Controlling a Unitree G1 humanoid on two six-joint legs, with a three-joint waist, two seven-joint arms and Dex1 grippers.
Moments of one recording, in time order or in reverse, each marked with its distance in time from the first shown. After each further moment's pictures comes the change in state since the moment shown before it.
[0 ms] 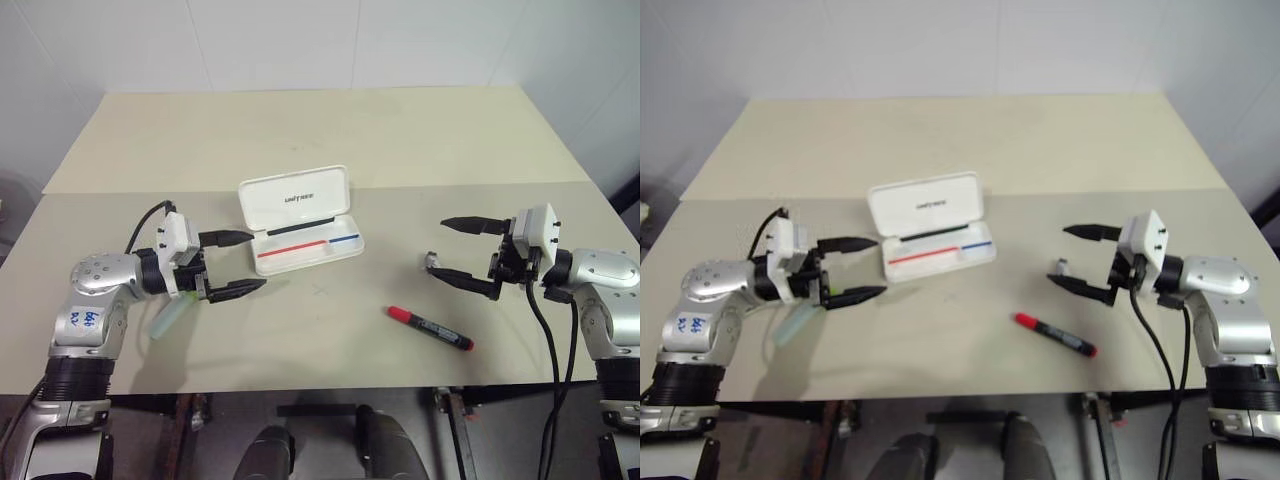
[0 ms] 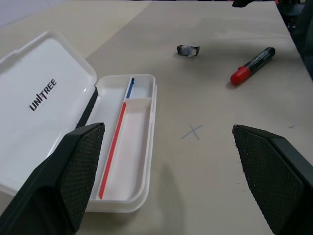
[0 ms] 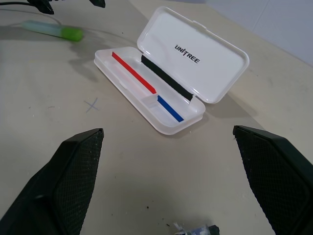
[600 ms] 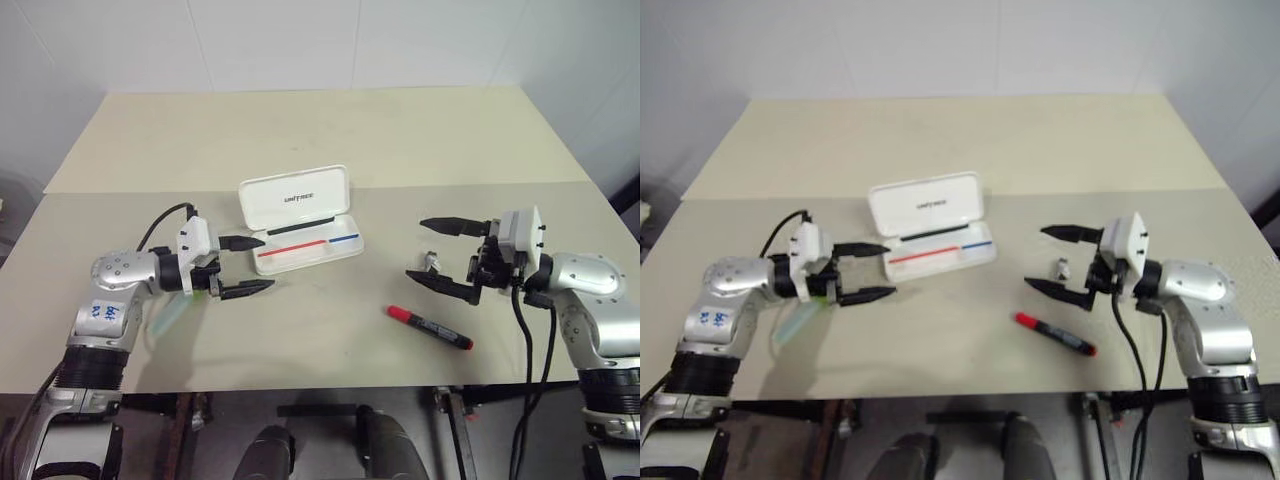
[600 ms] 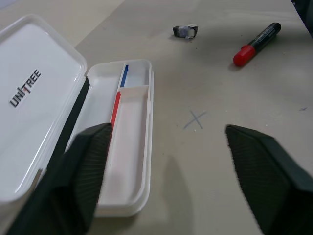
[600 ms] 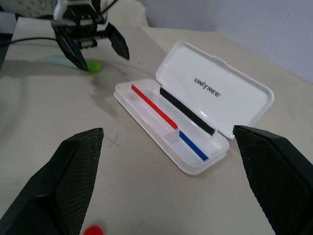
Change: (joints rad) left arm -0.060 -0.024 -0.089 0.099 0.083 -0.048 -0.003; right arm 0.048 0.082 0.017 -0.197 0.041 0.089 -0.071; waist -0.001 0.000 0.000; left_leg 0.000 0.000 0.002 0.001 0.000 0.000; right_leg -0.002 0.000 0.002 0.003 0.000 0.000
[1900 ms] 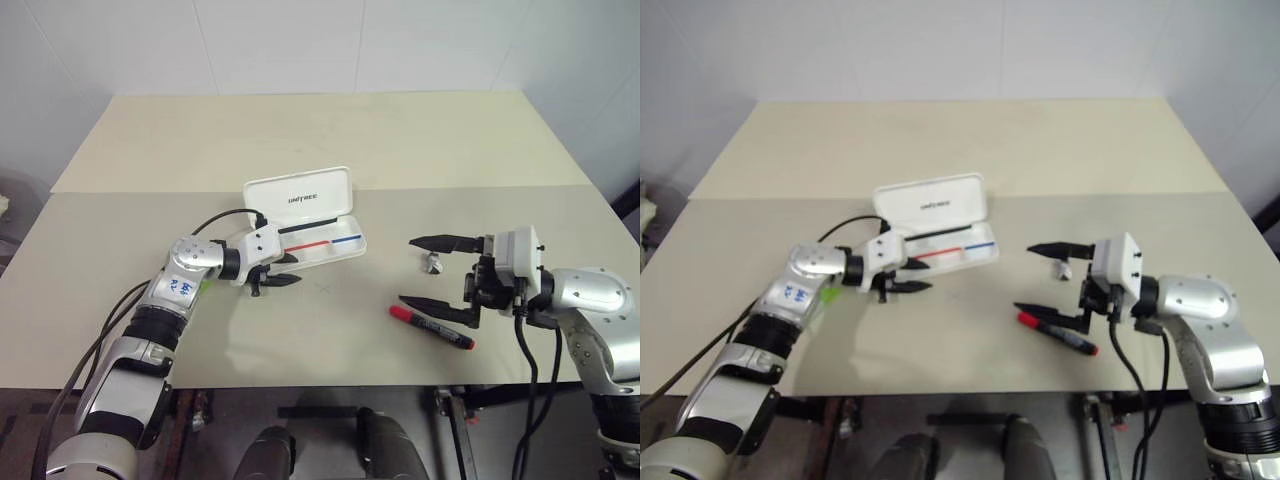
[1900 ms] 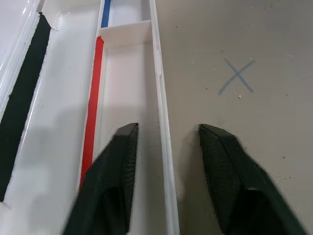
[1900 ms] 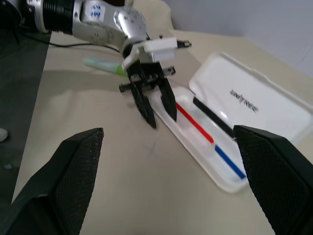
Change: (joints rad) left arm -0.259 -0.159 -0.240 0.336 0.342 -0.065 0.101; right arm 0.114 -0.079 -0.016 -0.168 0.044 0.061 0.015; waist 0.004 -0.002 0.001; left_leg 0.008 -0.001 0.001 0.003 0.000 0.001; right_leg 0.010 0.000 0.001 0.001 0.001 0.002
